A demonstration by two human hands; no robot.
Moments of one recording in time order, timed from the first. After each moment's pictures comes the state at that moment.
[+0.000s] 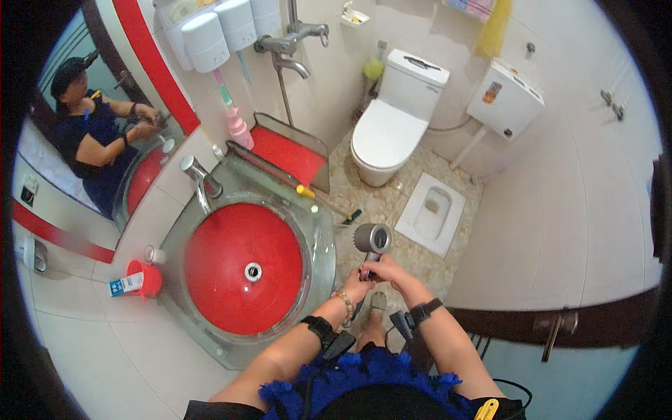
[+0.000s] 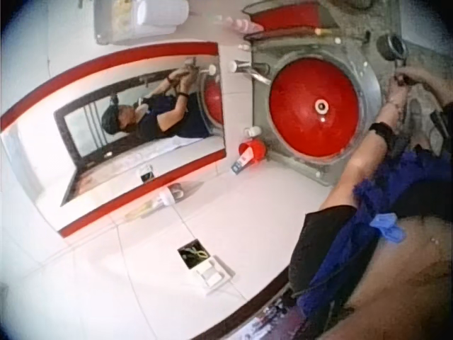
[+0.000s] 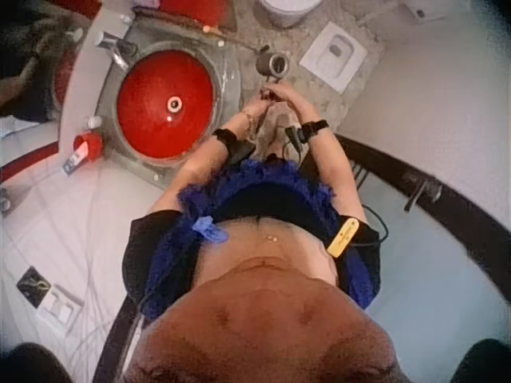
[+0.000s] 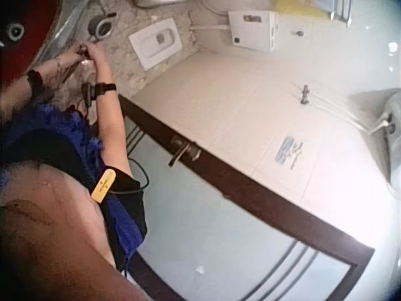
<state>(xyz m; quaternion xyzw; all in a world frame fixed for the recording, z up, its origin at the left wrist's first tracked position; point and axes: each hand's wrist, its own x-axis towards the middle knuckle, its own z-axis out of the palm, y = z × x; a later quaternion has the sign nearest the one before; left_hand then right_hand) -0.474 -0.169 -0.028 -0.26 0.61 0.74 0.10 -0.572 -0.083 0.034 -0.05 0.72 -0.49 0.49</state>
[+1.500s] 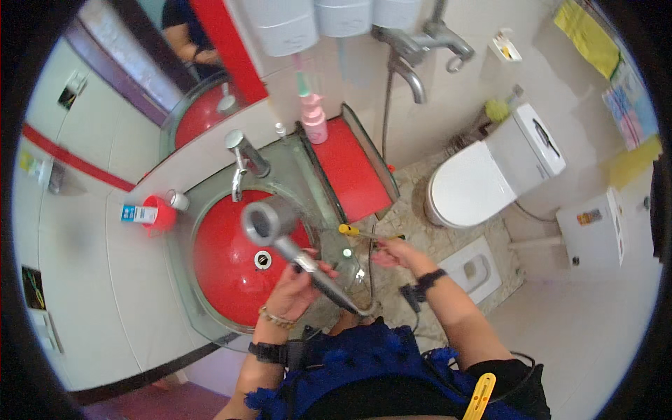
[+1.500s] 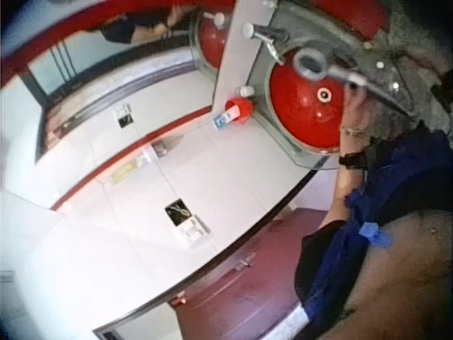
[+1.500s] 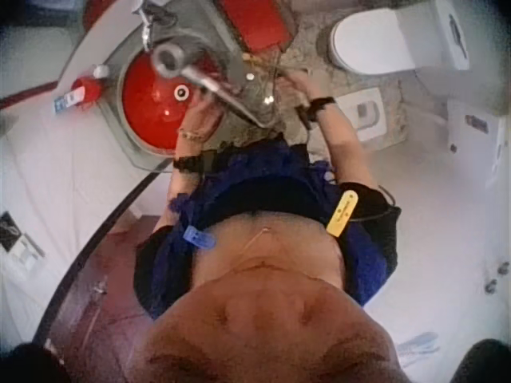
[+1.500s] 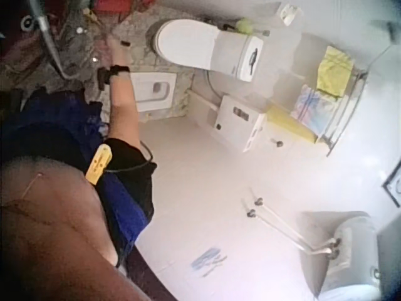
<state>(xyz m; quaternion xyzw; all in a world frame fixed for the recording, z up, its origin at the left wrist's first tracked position) -0.509 -0.298 0.136 -0.21 0.24 0.91 -0.25 -0.777 -0.253 -0.026 -0.07 0.63 -0.29 0.72</state>
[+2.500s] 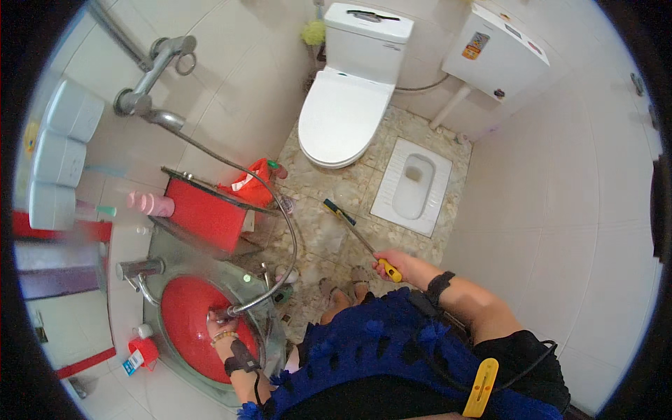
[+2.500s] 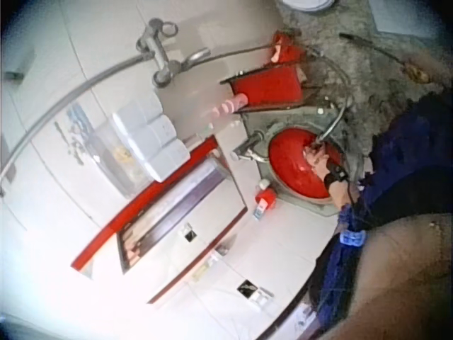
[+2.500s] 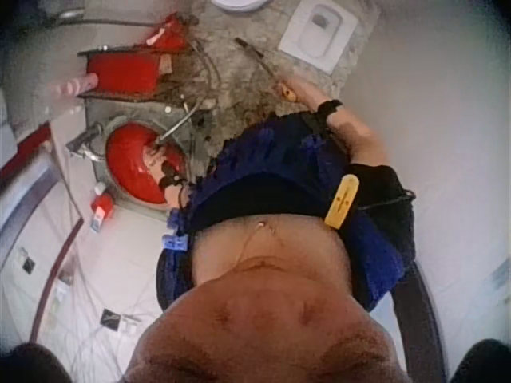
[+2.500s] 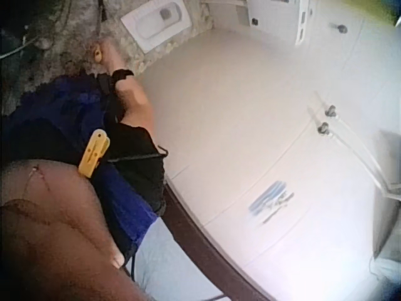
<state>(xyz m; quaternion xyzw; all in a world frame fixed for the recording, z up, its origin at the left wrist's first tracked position) -0.457 -0.385 -0.025 -0.64 -0.01 0.68 -0.36 -0.795 0.015 -0.046 0.41 0.31 -0.55 0.66</state>
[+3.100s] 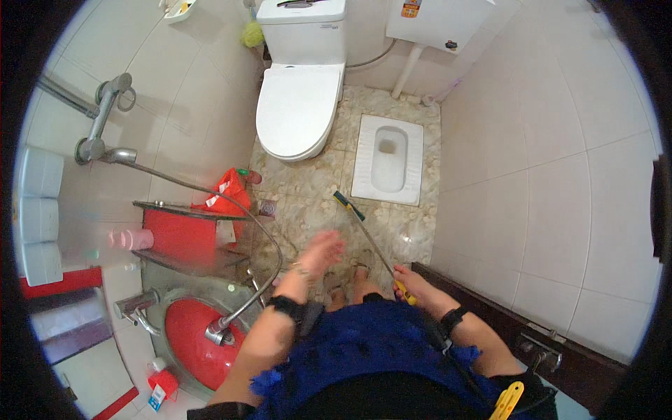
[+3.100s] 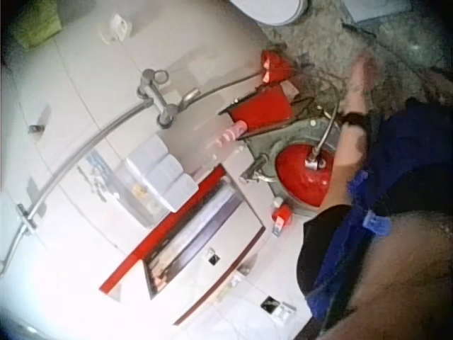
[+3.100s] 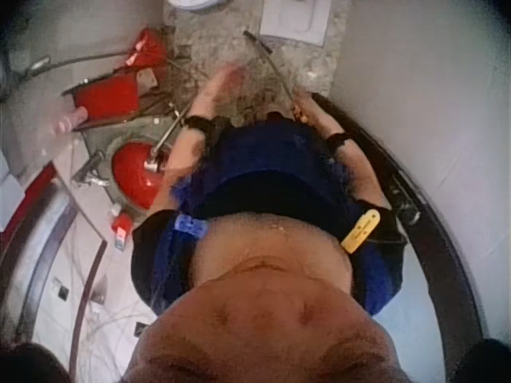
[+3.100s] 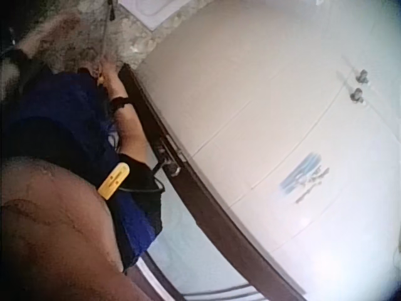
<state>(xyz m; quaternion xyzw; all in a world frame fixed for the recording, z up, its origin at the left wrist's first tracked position) -0.719 -0.158 -0.021 -0.28 0.46 0.78 0.31 -0.675 0.115 -0.025 0.34 0.50 -0.60 0.53</state>
